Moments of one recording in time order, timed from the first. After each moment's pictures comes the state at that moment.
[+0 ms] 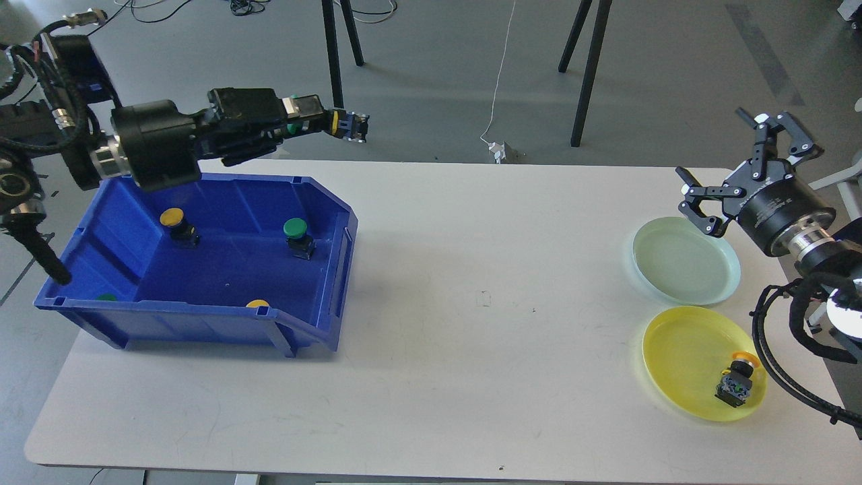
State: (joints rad) left arm -1.02 0.83 -0.34 -1.34 0.84 -0.49 -0.49; right arm 0.39 -0.76 0.84 1.39 0.00 0.11 0.18
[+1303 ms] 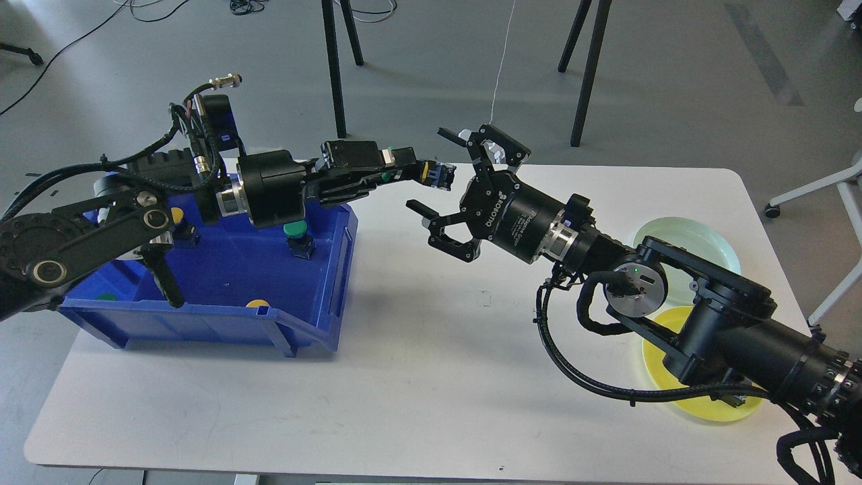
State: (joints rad) left arm -0.96 0.61 -0.32 -1.22 0.90 -0.46 -0.49; right arm 0.76 -0.24 0.50 1.19 0.05 0.40 0.11
